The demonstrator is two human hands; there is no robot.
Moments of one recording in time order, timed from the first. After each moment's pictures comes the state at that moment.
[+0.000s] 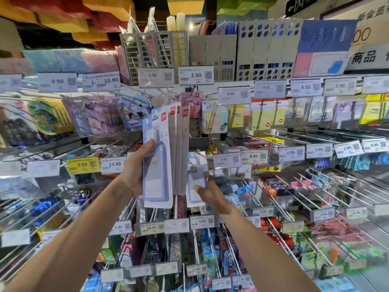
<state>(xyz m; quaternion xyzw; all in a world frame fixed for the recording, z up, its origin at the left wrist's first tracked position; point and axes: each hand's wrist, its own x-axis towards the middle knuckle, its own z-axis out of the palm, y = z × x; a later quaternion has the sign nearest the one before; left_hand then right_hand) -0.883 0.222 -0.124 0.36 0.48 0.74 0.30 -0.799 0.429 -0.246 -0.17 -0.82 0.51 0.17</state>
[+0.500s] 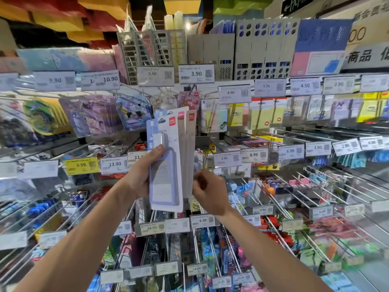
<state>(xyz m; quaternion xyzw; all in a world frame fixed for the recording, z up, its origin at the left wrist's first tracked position) -0.888 0.225 -0.136 0.38 0.52 0.68 0.34 -0.781 0.405 -0.232 -0.07 -0.84 0.32 0.44</state>
